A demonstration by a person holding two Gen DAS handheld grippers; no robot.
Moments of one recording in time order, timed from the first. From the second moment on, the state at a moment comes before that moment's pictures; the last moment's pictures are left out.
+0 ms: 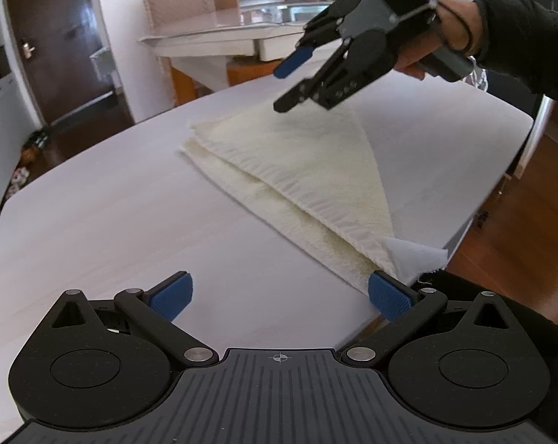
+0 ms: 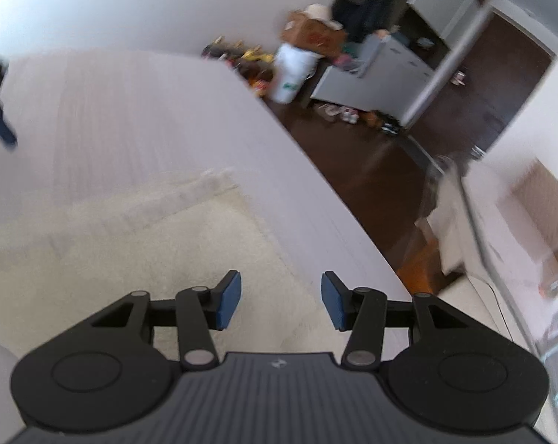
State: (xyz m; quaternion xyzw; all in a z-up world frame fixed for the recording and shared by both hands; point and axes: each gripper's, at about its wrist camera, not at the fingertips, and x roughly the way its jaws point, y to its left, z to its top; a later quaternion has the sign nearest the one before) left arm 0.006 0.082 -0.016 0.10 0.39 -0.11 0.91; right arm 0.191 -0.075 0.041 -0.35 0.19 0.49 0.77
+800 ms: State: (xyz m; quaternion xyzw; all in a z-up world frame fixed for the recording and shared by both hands) left arm 0.106 0.123 0.027 0.12 0.38 -0.25 0.88; right arm 0.007 -0.154 0.048 -0.19 0.25 0.53 0.78
